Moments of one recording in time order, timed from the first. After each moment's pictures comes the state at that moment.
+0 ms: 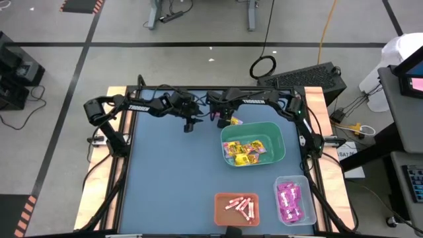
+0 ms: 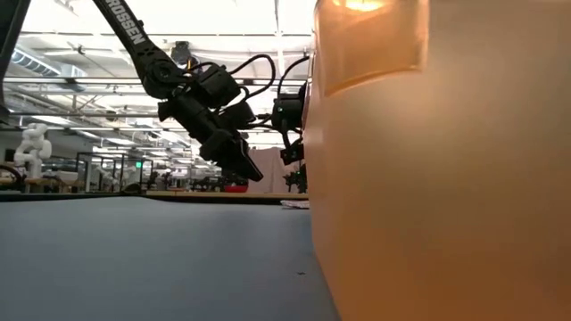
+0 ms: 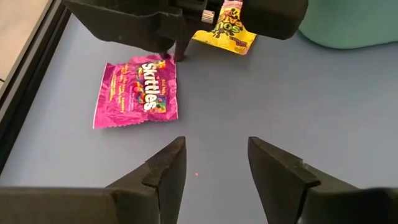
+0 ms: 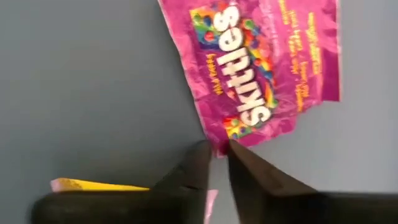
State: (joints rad) left arm 0.54 1.69 0.80 0.15 0.36 0.48; right arm -0.41 2.25 1.70 -0.88 0.18 -0.16
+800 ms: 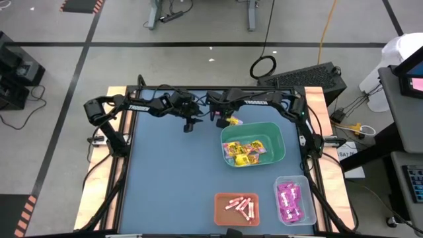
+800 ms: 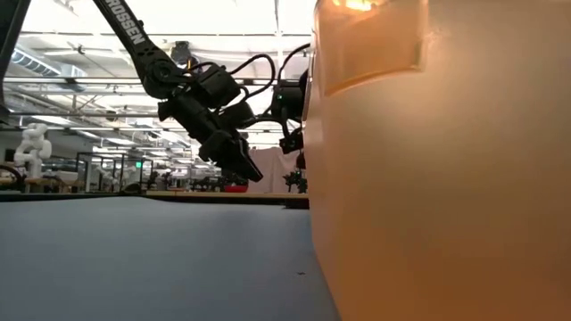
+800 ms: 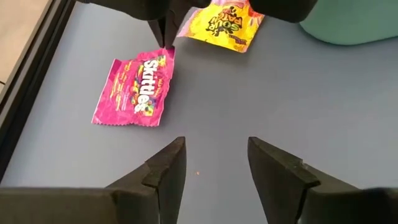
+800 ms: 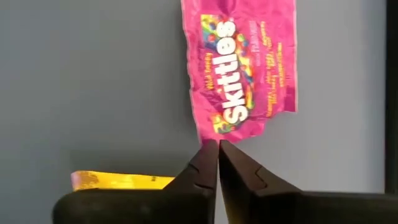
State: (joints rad) left arm 0.54 1.69 0.80 0.15 0.36 0.50; right arm -0.38 2.19 1.69 -0.89 0.23 -0.09
